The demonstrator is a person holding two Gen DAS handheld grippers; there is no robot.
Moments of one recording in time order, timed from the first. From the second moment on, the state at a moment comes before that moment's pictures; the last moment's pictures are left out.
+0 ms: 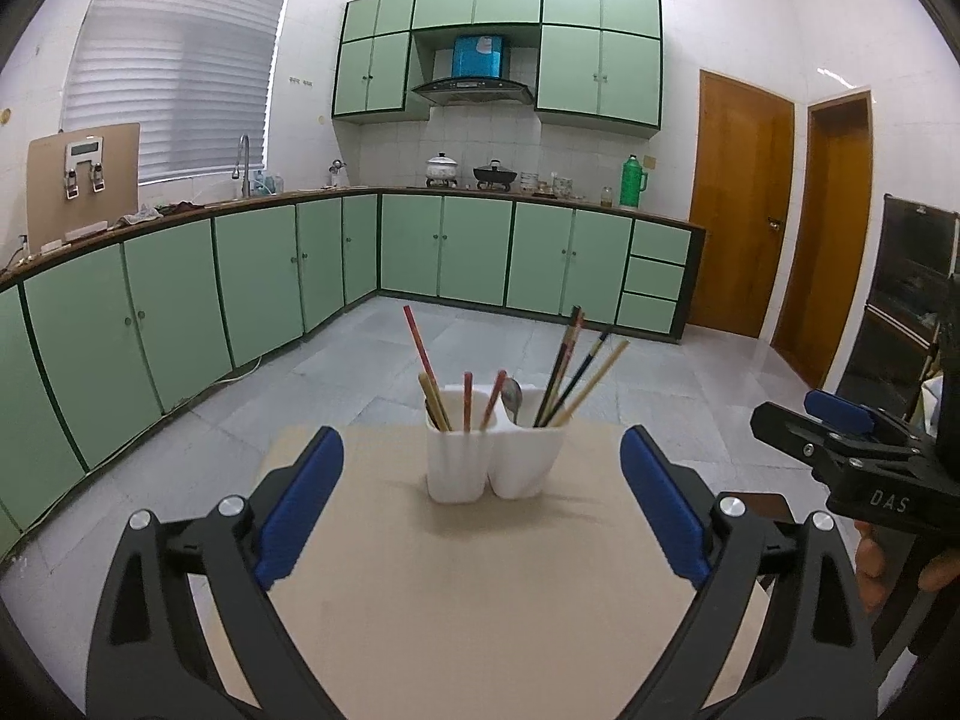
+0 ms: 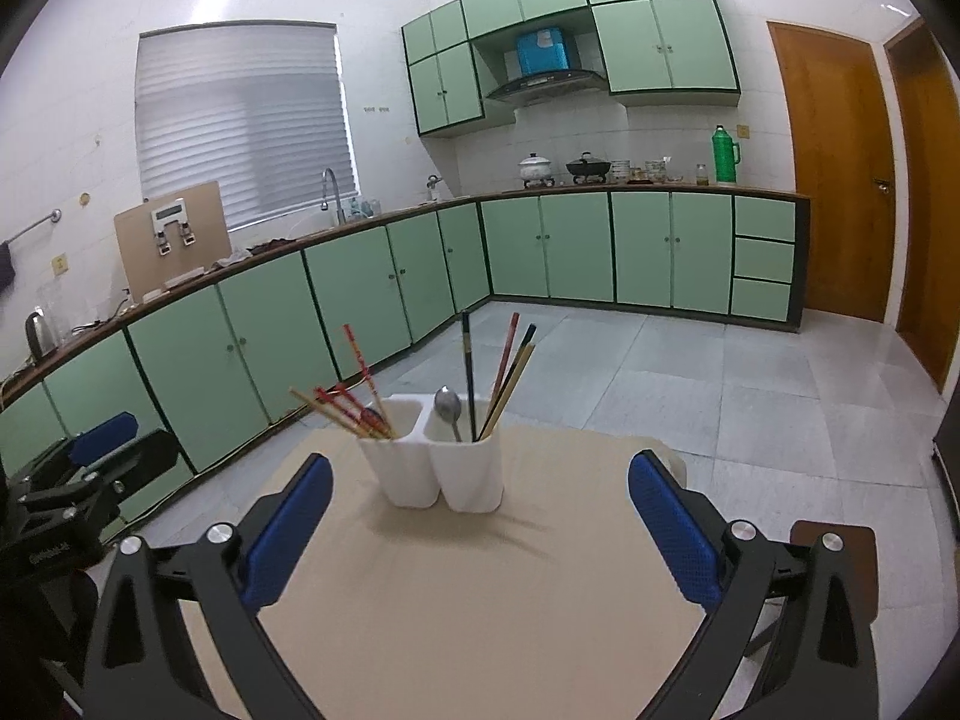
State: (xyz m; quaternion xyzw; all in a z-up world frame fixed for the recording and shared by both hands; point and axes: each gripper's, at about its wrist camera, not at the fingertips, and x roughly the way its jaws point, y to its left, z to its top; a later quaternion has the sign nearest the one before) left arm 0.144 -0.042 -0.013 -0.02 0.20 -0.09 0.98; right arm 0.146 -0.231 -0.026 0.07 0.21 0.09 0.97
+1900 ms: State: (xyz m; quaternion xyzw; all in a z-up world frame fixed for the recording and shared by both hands) left arm 0.047 -0.034 0.020 -0.01 0.15 -0.09 0.98; right arm 0.052 -0.191 0.015 0.02 0.16 0.14 0.98
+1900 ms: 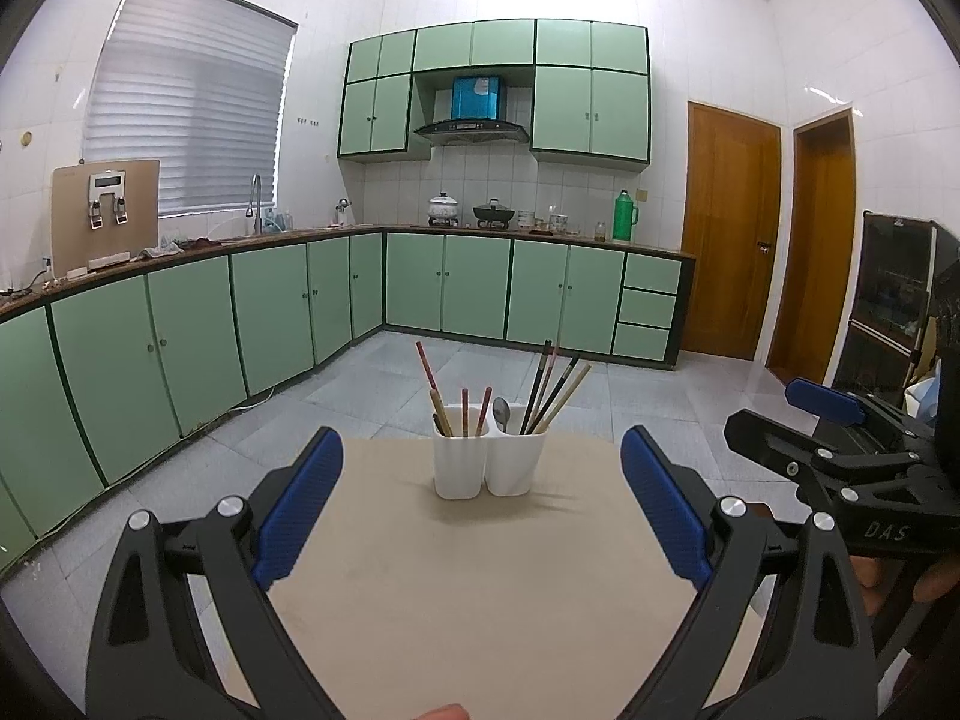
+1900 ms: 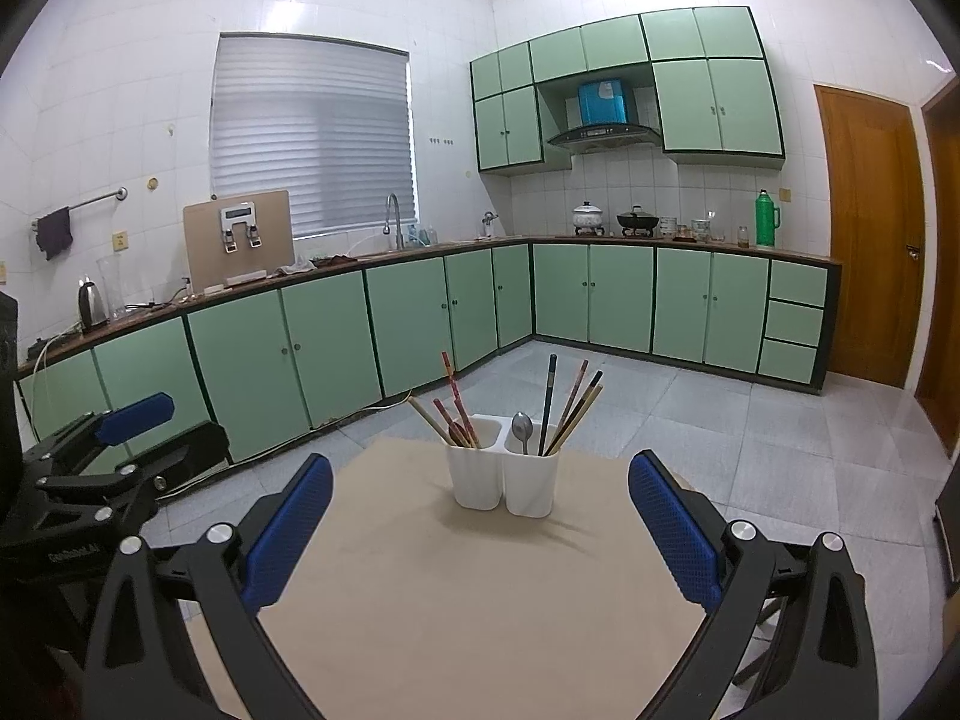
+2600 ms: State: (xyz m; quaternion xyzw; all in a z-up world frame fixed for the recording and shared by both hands) left arm 0.047 -0.032 0.022 -0.01 0.15 -0.09 0.99; right arm 0.050 -0.189 0.016 0.02 0.16 0.14 0.98
